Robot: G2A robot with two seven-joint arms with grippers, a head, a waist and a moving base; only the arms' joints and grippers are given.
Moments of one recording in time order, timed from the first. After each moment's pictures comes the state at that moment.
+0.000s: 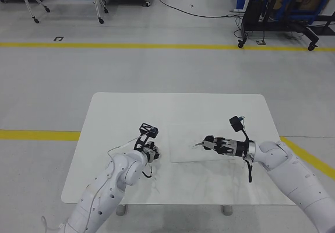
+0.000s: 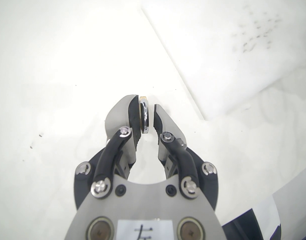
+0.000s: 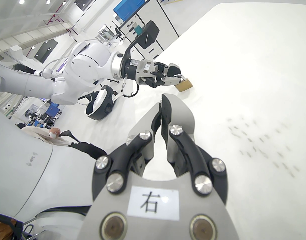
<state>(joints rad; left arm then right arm) 1.23 -1.26 -0.96 -1.59 1.14 0.10 -0.85 -1.11 -0.91 0.96 -1.17 0.02 -1.01 0.63</state>
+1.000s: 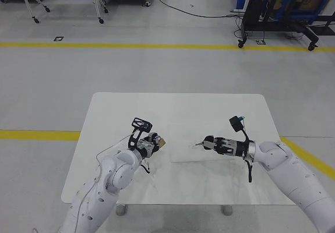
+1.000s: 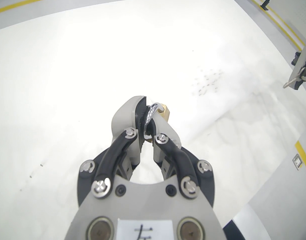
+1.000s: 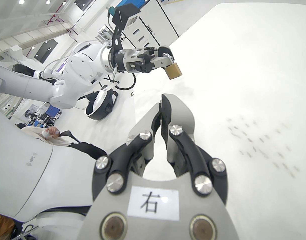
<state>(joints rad) 1.32 -1.25 -1.08 -1.67 1.03 -0.04 -0.59 -1.11 -0.91 0.96 -1.17 0.02 -1.01 0.63</state>
